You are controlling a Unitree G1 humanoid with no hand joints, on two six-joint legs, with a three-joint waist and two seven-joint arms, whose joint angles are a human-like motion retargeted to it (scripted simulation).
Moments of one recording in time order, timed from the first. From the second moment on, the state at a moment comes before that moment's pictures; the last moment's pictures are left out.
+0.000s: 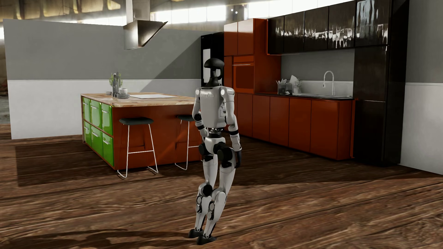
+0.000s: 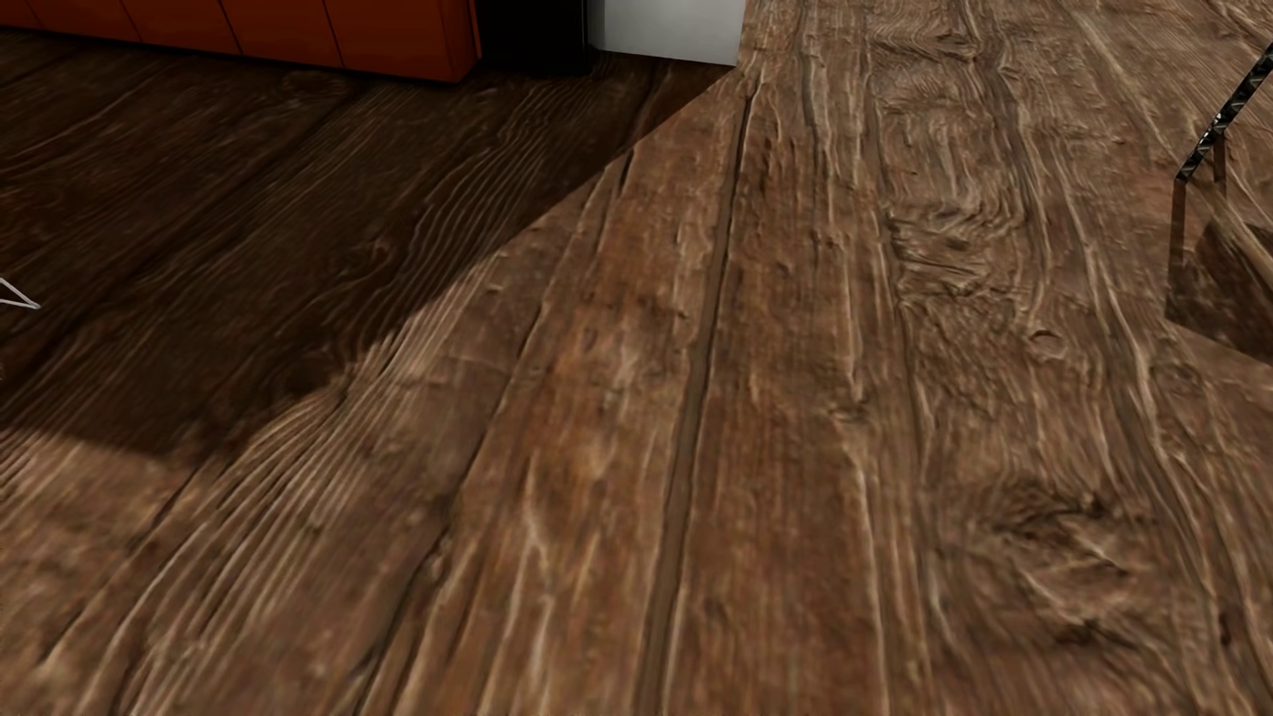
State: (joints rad) body 0.05 0.08 0.05 -0.07 0.11 -0.05 0.00 0.00 0.01 0.23 0.23 0.07 0.11 -0.07 -0.11 0.33 -0.27 0.00 0.00 -0.61 0.68 0.94 1.02 0.00 0.00 0.00 0.00 0.00 0.00
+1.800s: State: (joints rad) body 0.03 0.07 0.04 -0.05 0.11 -0.04 0.00 0.00 -0.01 0.25 0.27 0.10 0.17 -0.03 -0.14 0.34 -0.28 0.00 0.00 -0.53 0.58 0.91 0.98 0.00 0.00 0.00 0.00 0.00 0.00
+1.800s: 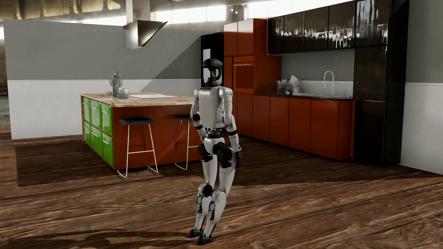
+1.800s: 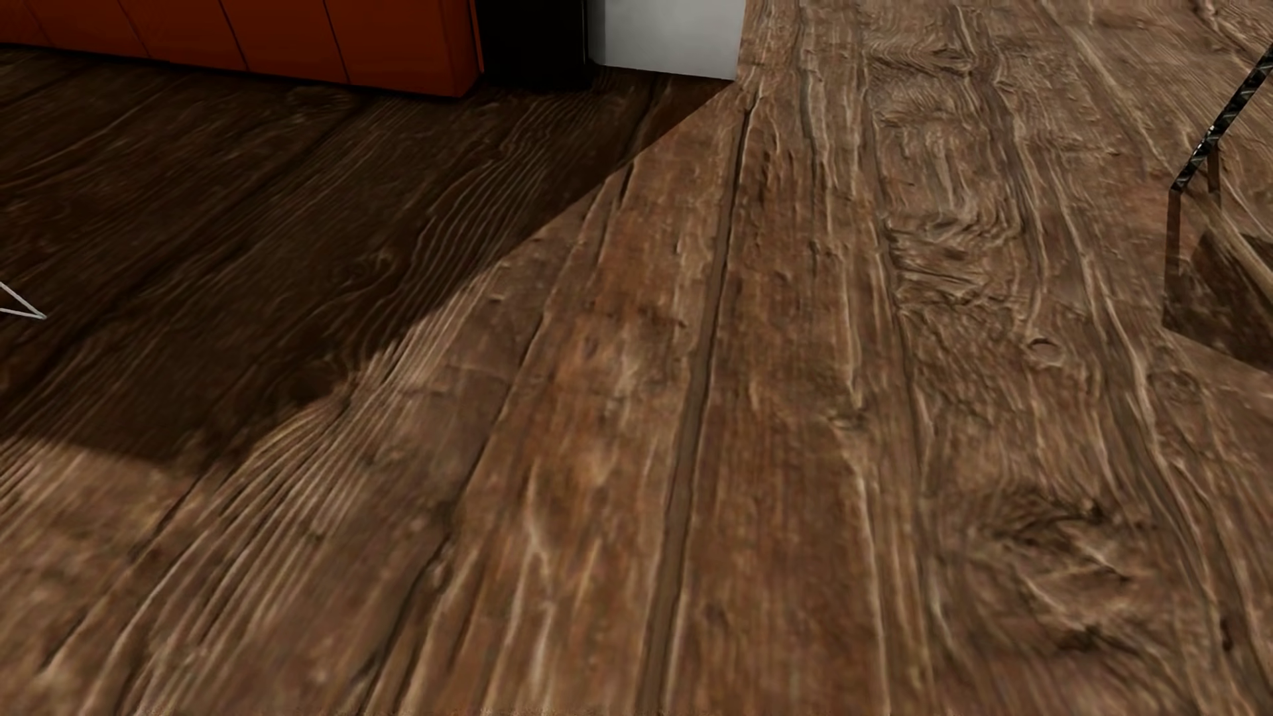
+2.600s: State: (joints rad) body 0.01 0.04 0.04 -0.03 0.13 -0.02 0.00 0.00 -0.01 0.24 0.25 0.16 0.22 -0.01 -0.11 0.35 -0.29 0.00 0.00 -0.48 0.53 0.87 0.96 0.00 0.00 0.00 0.00 0.00 0.00
